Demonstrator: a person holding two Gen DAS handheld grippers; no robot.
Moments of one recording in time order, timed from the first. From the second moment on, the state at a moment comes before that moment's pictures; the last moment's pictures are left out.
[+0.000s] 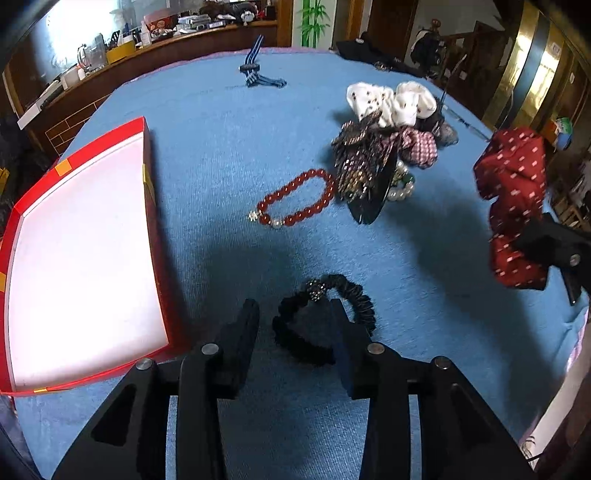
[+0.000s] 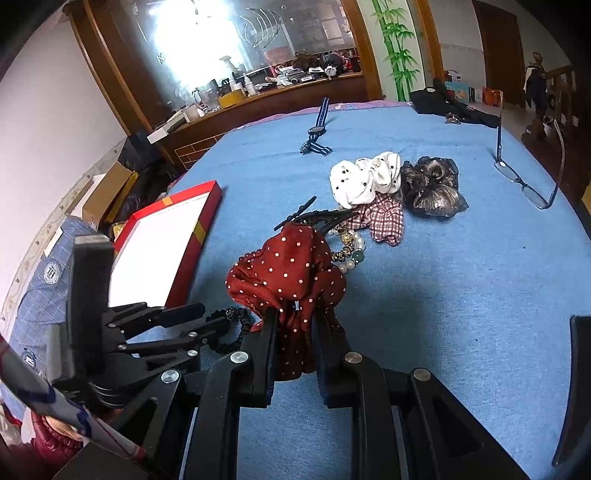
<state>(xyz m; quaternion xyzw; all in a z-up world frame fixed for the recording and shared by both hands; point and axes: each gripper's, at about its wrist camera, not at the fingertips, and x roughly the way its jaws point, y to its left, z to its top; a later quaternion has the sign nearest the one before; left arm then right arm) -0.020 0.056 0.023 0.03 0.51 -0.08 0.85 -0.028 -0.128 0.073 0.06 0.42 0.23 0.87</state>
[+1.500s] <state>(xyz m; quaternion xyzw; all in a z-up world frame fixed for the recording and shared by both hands) -0.026 0.246 0.119 -0.05 0.41 0.03 0.91 0.018 0.039 0.121 -0.02 0.44 0.33 0.83</state>
